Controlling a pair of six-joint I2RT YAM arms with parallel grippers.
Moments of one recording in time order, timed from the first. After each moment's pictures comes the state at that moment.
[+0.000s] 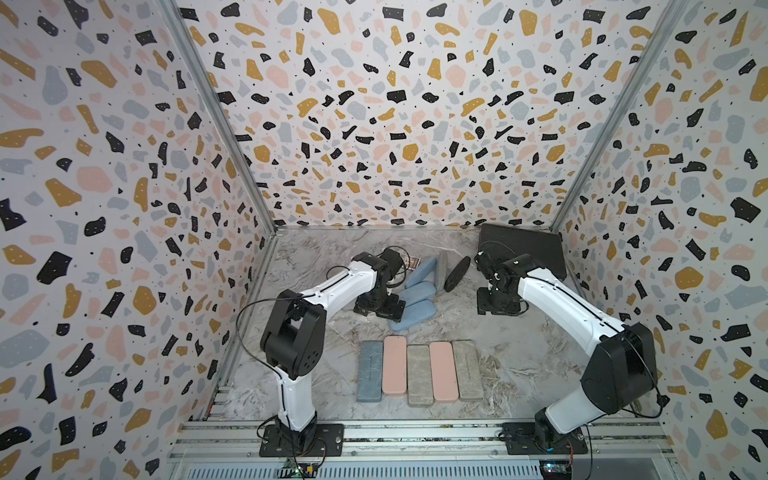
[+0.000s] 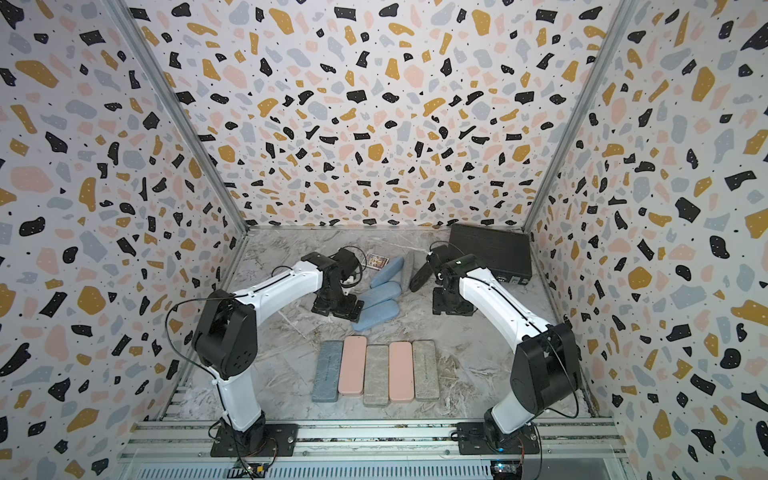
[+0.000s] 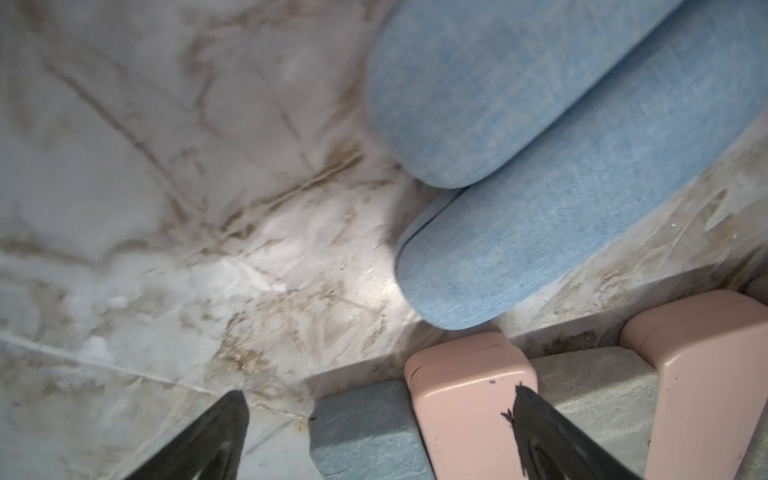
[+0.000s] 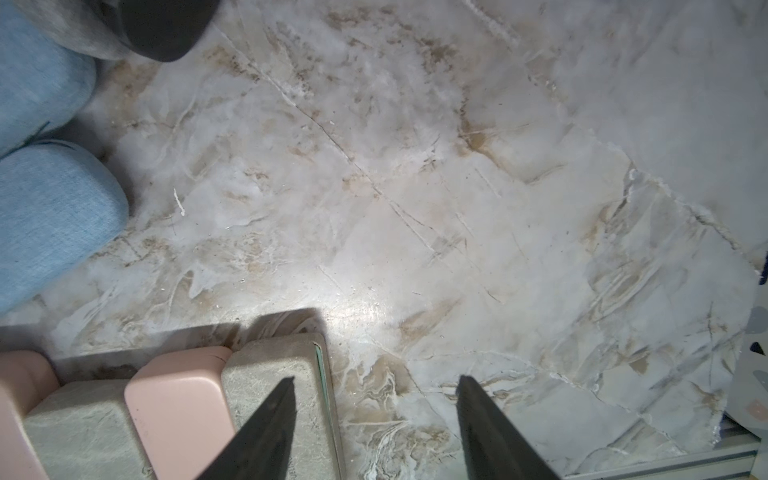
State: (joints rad) left arm -0.57 1.90 1.50 -1.11 0.07 -0.24; right arm 0.46 1.57 1.34 -1.17 0.15 0.49
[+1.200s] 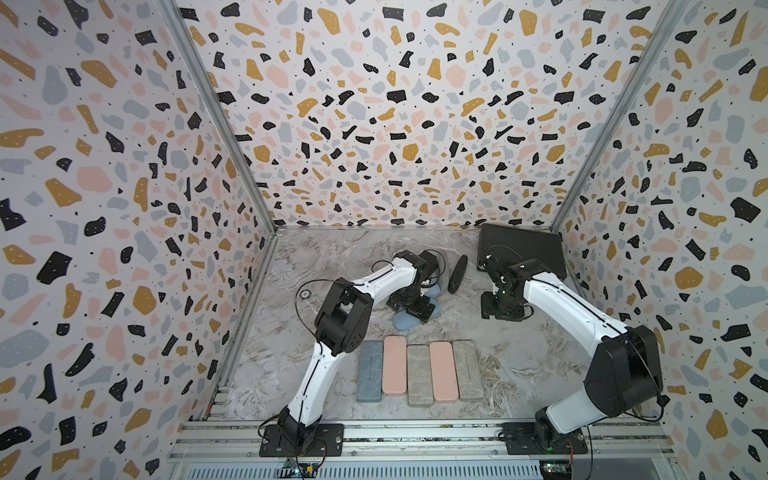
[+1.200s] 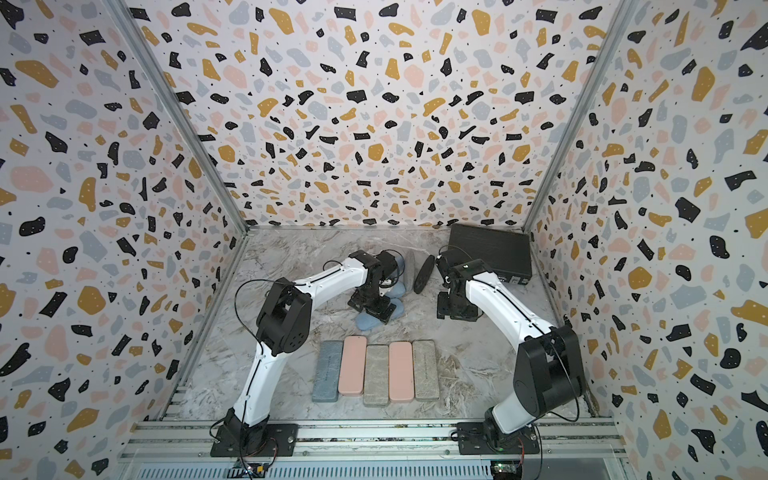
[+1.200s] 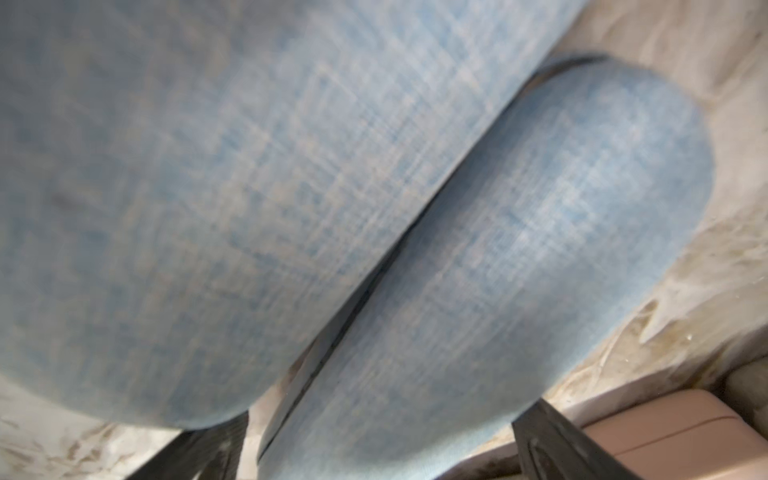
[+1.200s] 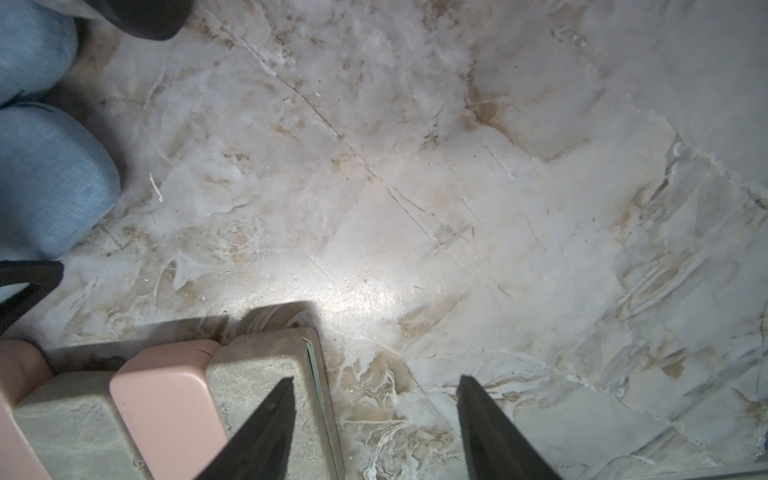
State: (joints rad) left arm -0.69 2.29 1.91 -1.20 0.08 -0.14; right arm 0.39 1.54 1.25 -1.12 0.08 0.46
